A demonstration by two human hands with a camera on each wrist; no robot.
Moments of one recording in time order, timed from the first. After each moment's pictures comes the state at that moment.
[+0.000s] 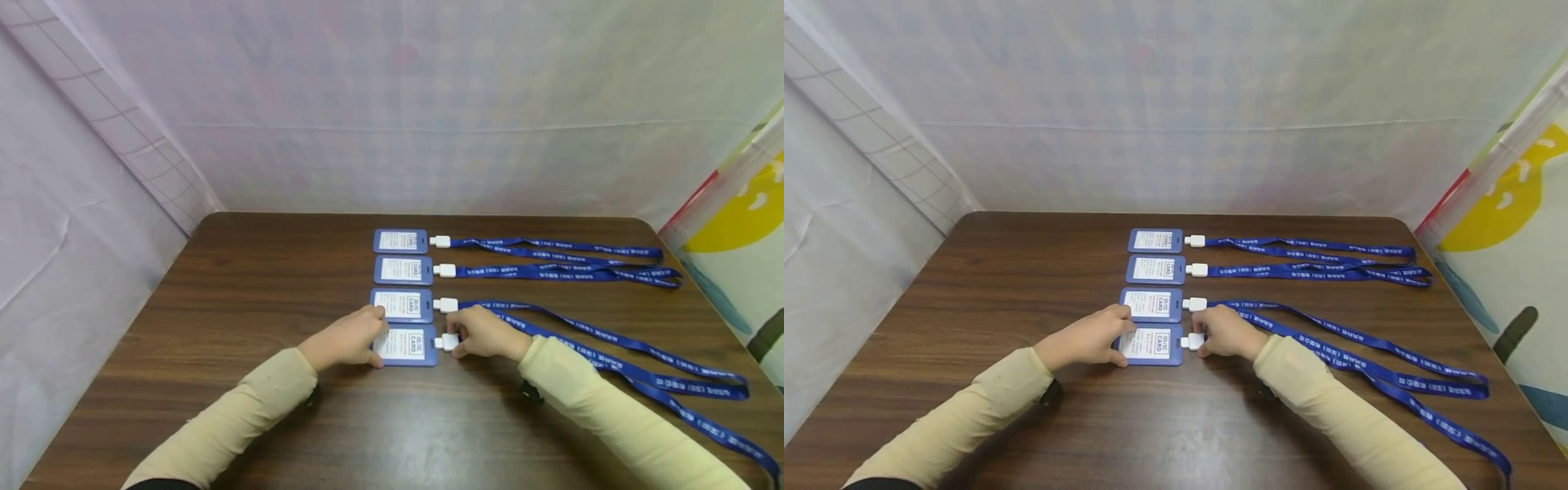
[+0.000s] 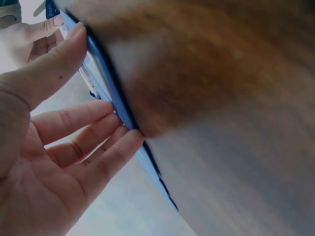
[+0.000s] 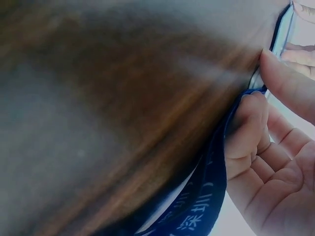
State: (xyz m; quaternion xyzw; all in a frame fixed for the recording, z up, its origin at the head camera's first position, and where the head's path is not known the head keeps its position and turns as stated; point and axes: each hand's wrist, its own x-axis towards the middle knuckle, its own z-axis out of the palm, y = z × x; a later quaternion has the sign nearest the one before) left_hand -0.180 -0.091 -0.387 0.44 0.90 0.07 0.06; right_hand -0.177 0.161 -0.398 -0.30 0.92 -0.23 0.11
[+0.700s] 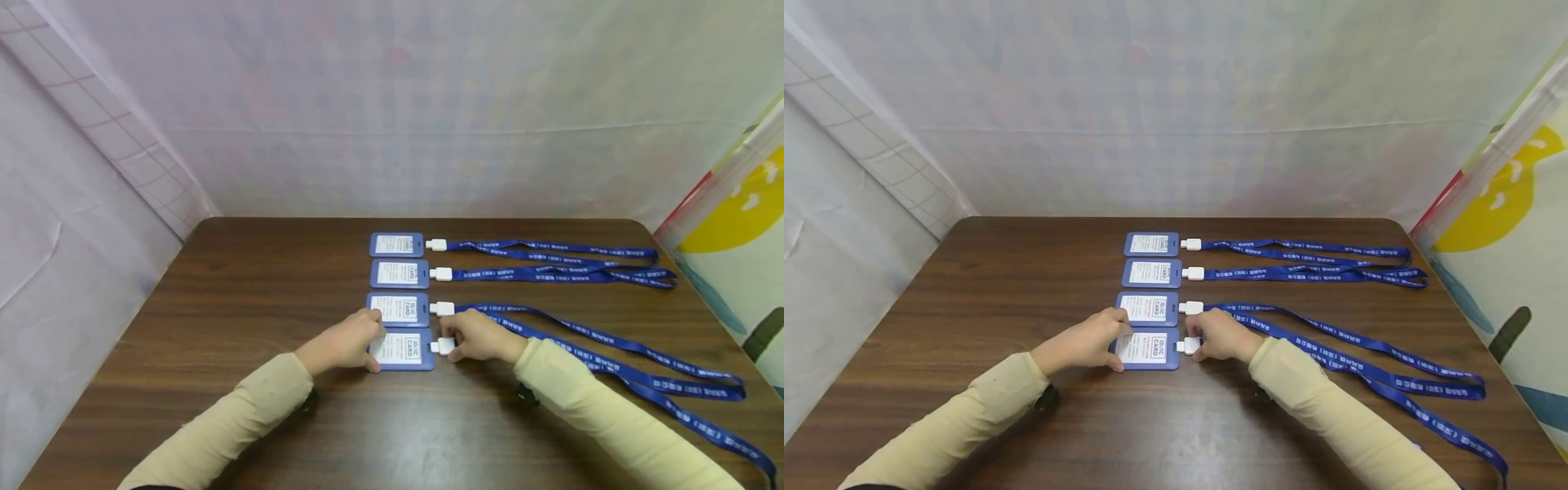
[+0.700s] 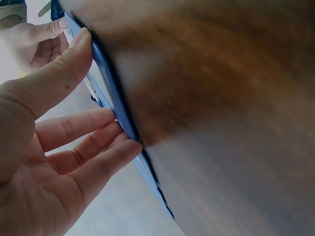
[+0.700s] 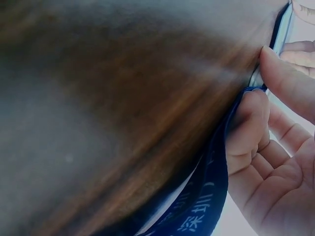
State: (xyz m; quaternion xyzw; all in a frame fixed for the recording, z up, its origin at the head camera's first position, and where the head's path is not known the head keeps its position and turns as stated) left_hand -0.183 -0.088 -0.387 0.43 0.90 0.07 0.06; right_hand -0.177 0.160 -0.398 -0.32 0.91 -0.24 0.12
